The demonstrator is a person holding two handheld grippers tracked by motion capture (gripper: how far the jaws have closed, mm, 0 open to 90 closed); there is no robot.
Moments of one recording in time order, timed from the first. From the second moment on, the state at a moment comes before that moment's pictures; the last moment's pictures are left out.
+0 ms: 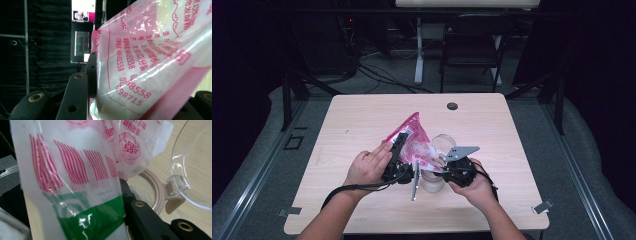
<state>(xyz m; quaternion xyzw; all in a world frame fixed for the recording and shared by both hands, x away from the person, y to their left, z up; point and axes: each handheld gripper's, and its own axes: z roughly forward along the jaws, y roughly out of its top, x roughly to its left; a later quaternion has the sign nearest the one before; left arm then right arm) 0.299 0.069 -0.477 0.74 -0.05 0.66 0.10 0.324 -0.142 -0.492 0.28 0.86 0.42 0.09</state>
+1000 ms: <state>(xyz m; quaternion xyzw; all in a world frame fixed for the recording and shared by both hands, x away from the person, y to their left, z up) 0.302 0.081 -0.494 0.77 0.01 0.63 0.12 0.323 -0.144 -0.486 0.28 0.85 0.44 0.10</state>
